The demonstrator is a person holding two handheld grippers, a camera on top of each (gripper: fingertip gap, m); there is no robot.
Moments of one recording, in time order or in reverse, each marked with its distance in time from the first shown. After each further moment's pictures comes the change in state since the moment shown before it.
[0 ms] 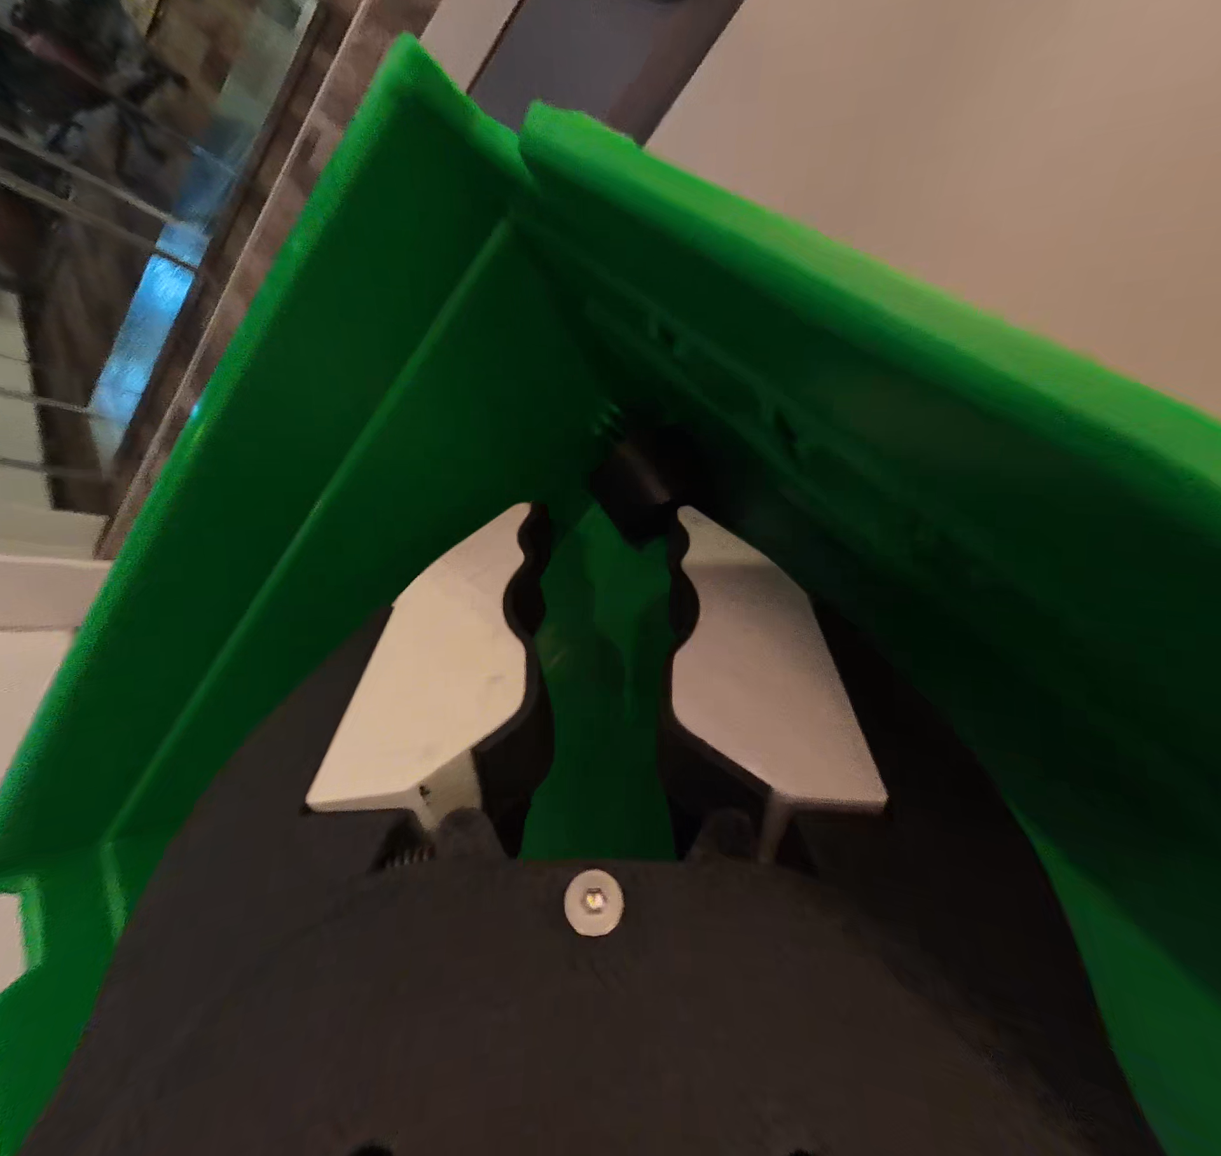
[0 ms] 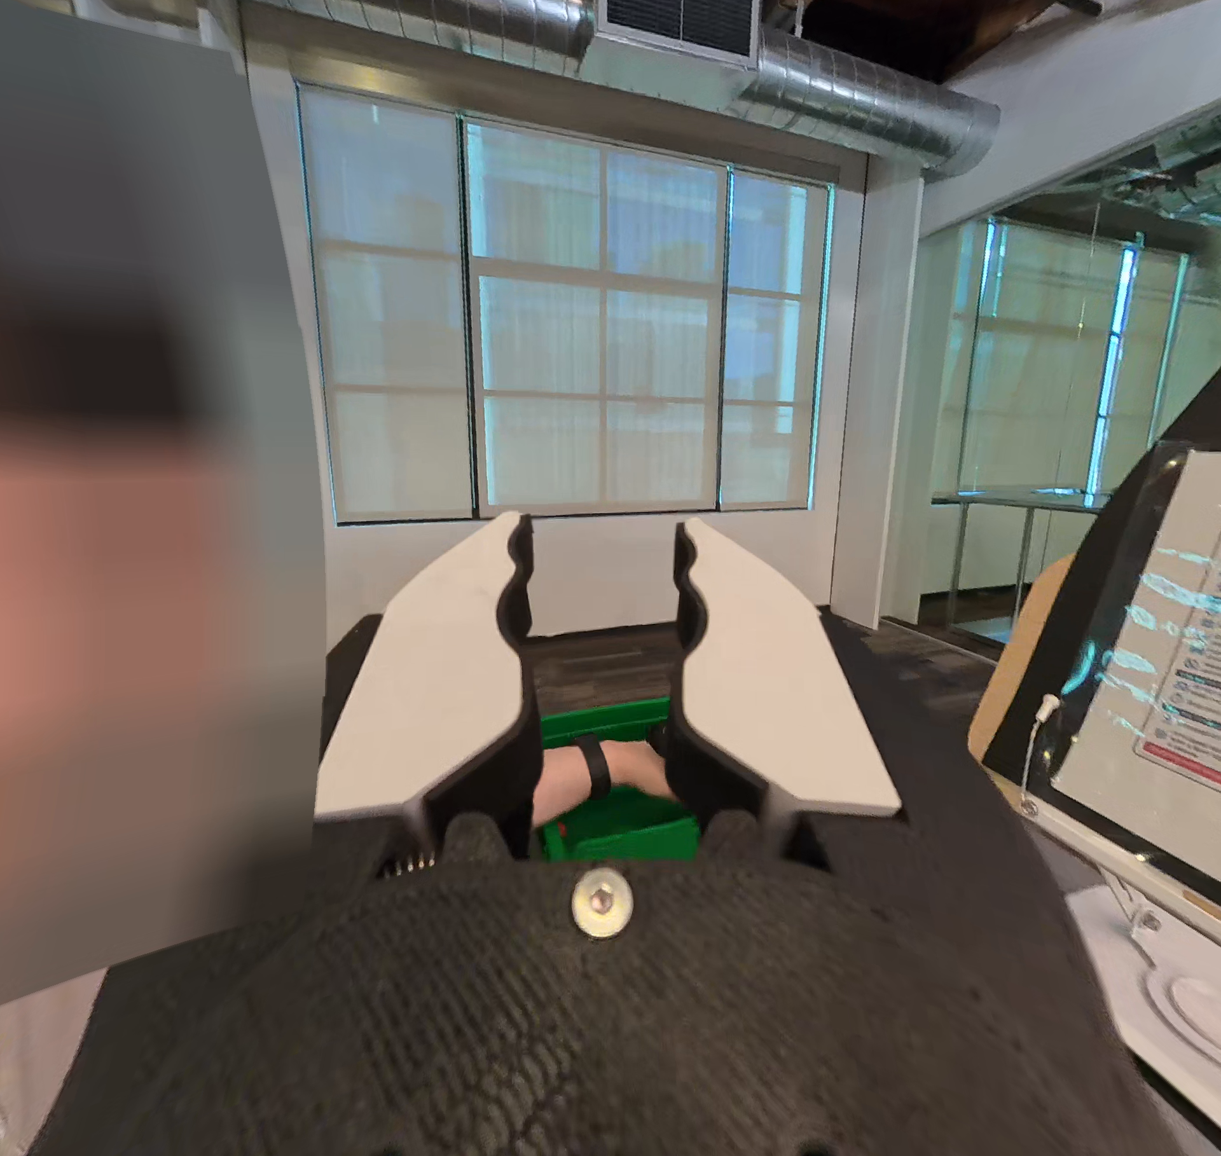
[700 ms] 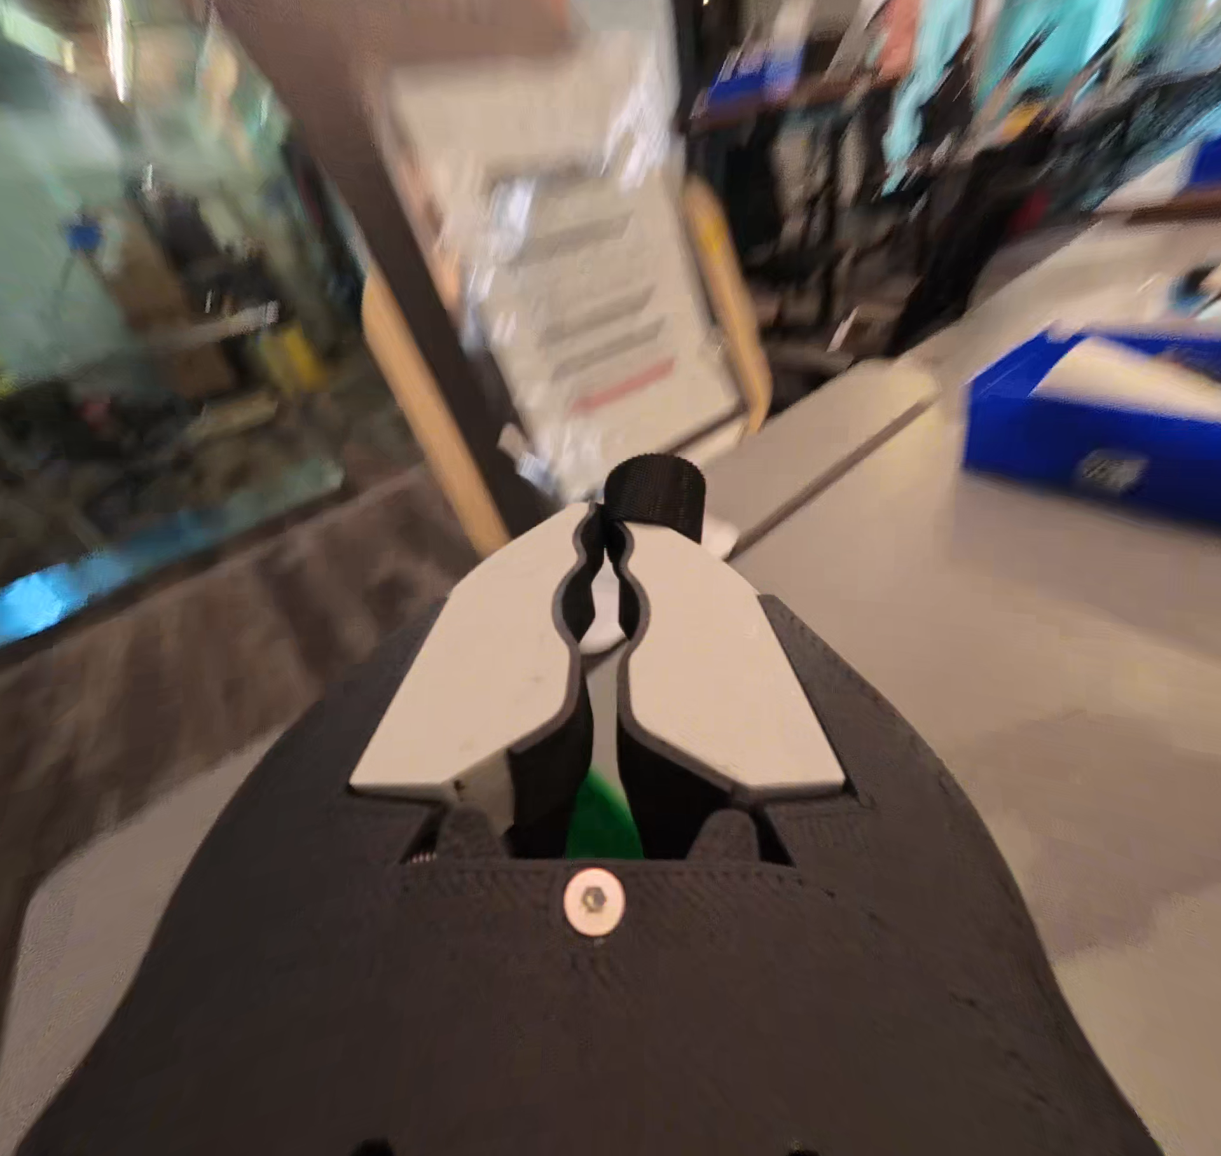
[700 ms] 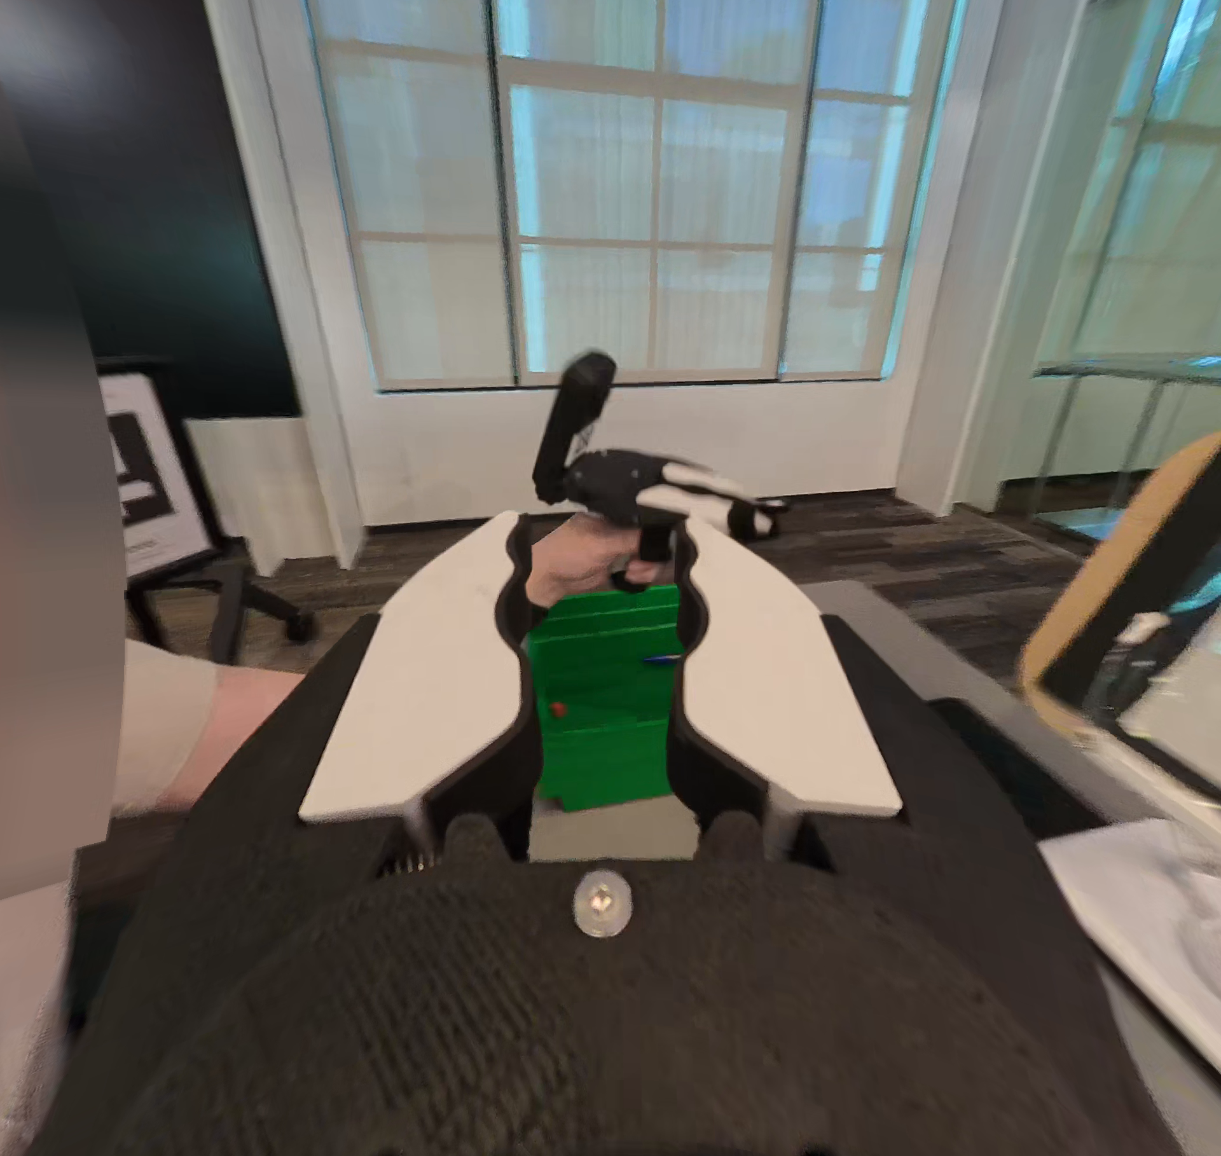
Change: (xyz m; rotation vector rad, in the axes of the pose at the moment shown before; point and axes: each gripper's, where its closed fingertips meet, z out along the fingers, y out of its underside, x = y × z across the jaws) left arm -0.039 -0.167 -0.231 0.797 0.108 -0.341; right arm 0.040 0.083 0.044 -0.227 -0.122 0.070
